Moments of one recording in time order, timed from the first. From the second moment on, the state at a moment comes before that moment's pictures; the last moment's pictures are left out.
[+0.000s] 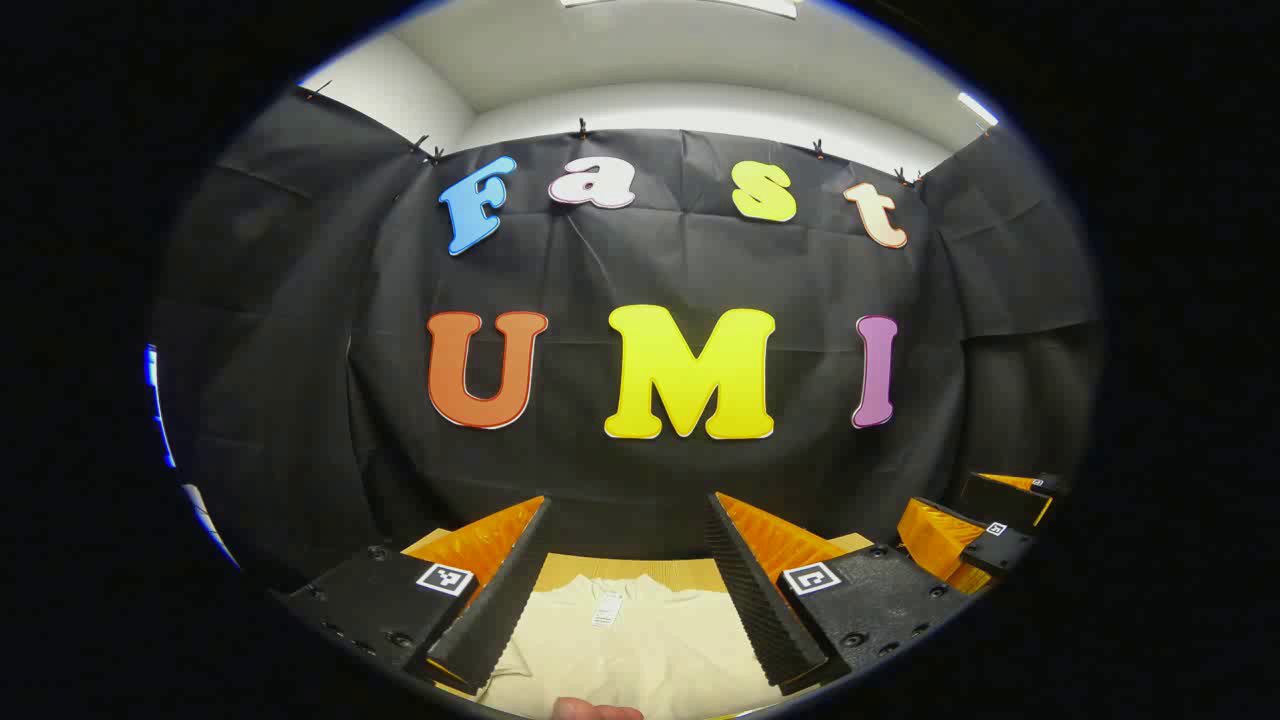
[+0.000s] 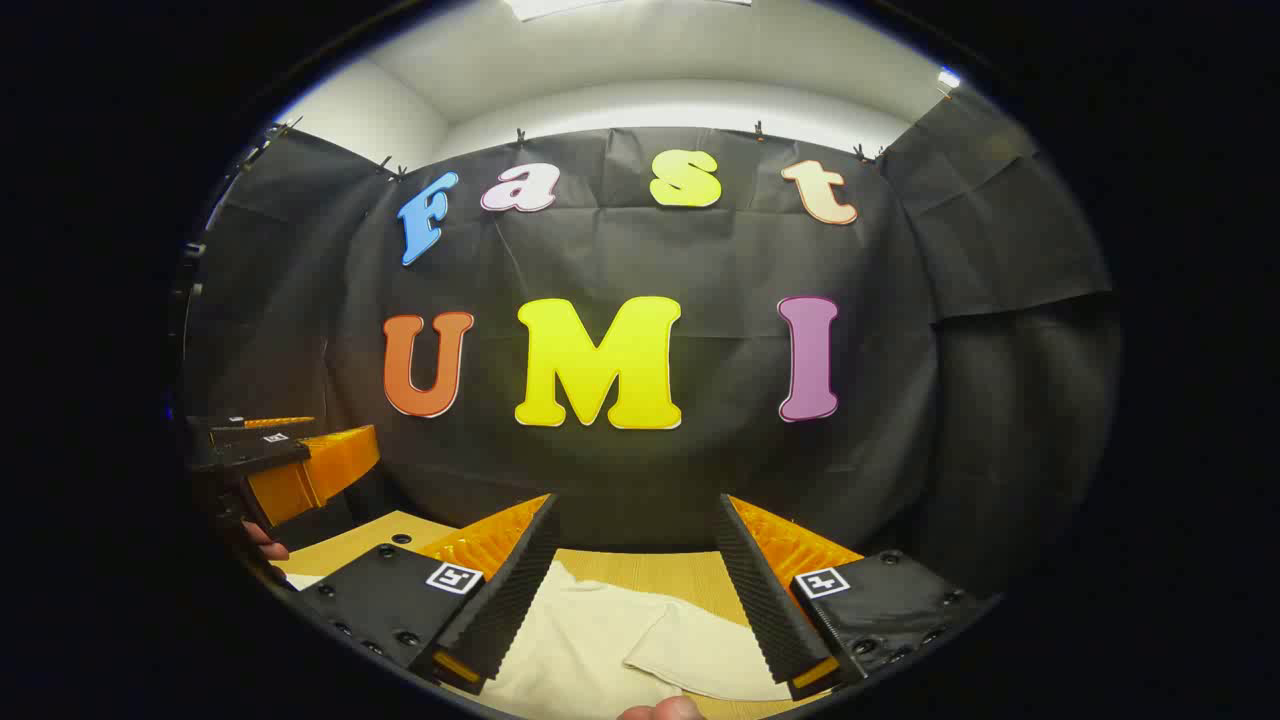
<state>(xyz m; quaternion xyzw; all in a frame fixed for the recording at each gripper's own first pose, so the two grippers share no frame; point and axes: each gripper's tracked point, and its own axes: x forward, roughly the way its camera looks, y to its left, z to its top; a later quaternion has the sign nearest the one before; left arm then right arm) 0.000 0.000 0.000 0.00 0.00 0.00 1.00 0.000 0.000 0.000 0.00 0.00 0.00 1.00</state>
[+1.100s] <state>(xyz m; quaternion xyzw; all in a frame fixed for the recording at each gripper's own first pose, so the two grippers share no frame) 0.009 -0.009 -0.017 0.01 0.01 -0.01 1.00 0.019 -0.011 -0.005 -0.01 0.01 0.00 1.00</state>
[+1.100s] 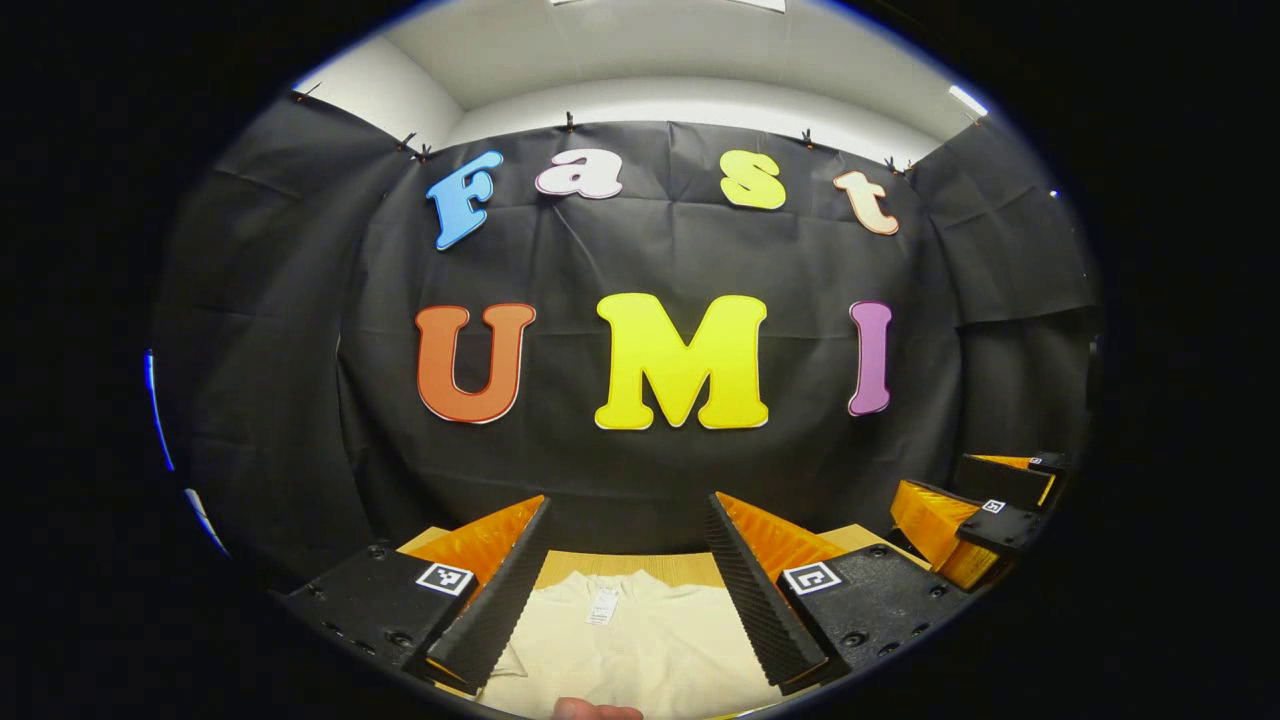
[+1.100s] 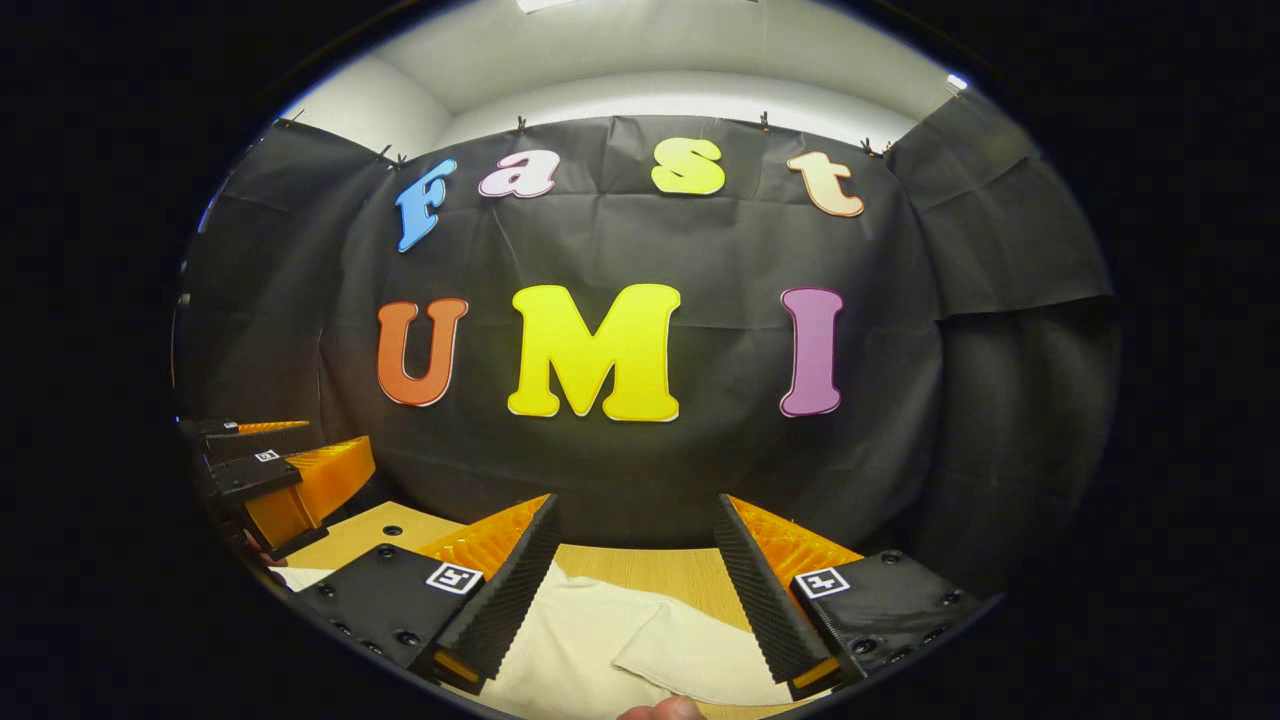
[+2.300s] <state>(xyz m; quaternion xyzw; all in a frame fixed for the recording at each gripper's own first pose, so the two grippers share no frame) 0.018 -0.069 -0.079 0.02 0.08 -0.06 0.99 -0.058 -0.252 -0.231 -0.04 0.33 -0.04 0.94</state>
